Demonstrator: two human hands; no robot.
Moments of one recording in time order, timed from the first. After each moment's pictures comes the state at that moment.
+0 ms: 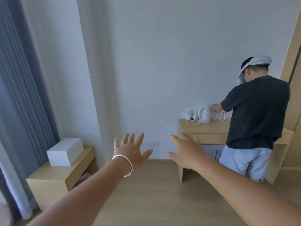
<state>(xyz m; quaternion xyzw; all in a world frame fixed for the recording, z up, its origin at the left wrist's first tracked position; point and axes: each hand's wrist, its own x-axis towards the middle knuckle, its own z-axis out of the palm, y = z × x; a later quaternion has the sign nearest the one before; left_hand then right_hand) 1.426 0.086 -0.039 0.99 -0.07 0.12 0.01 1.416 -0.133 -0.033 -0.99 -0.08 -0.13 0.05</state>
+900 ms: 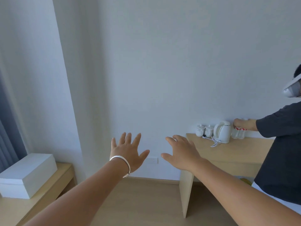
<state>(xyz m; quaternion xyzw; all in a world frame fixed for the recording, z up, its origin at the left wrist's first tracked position) 1.864 0.073 -0.057 0.99 -0.05 0.13 0.00 1.861 -0.140 -0.042 -0.99 -0.10 -0.08 0.07</state>
